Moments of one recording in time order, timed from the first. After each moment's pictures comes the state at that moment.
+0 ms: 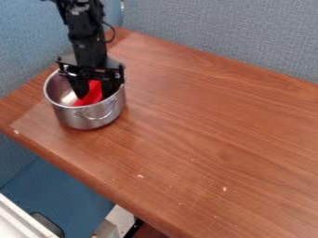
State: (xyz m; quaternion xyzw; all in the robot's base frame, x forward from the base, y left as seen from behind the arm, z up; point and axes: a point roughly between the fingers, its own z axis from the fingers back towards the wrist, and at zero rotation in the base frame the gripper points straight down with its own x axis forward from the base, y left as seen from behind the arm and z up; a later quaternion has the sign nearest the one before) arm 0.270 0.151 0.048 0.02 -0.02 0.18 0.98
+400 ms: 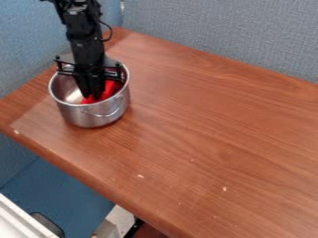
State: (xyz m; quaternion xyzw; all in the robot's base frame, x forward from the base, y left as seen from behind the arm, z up) arm 0.276 0.157 0.049 0.02 -0.02 0.18 0.98
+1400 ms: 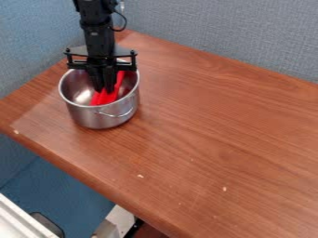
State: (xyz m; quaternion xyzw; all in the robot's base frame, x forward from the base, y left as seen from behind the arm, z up) arm 0.282 0.138 0.065 0.02 -0.01 0.24 0.97
